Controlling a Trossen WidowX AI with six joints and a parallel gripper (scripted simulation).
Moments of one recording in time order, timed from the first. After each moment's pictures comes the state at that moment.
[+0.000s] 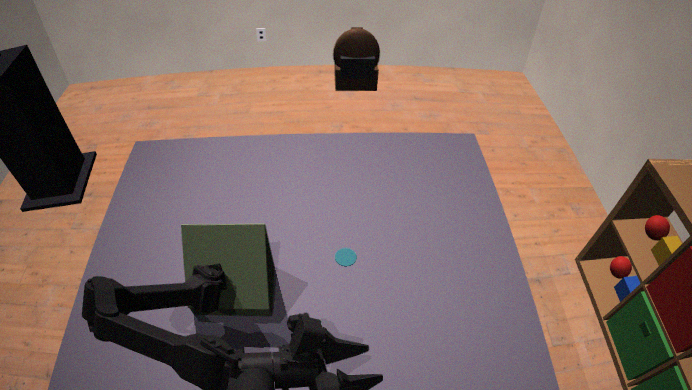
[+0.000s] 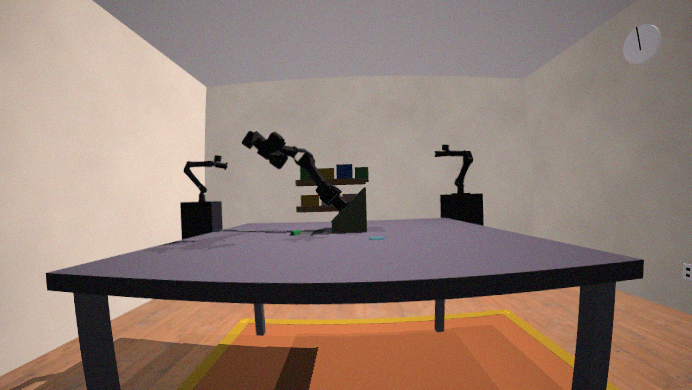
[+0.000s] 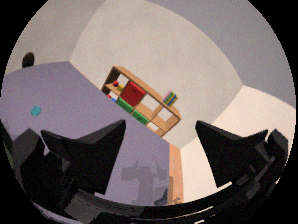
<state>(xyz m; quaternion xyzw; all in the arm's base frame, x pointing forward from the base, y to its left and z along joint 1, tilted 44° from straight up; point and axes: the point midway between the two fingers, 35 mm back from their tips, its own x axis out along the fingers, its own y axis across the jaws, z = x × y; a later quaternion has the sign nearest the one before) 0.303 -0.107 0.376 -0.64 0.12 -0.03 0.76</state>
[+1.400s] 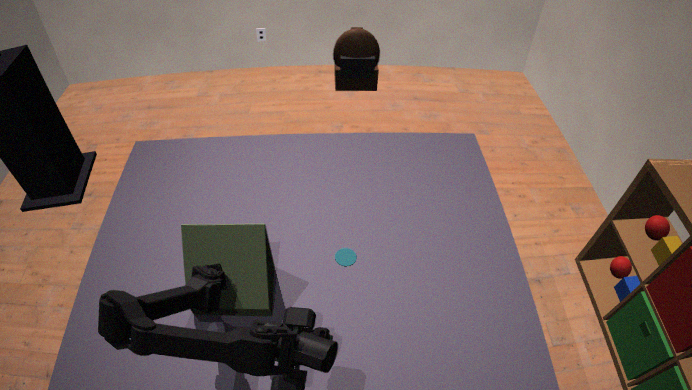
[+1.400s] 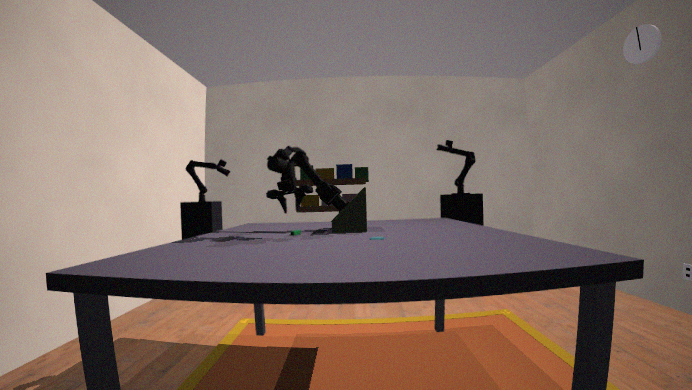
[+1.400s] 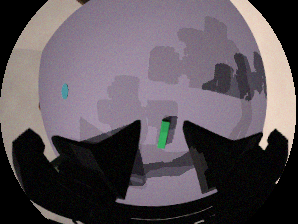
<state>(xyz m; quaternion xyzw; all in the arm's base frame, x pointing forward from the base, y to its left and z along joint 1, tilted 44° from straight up) 0.191 -0.173 0.166 -0.13 0.60 -0.33 0.72</state>
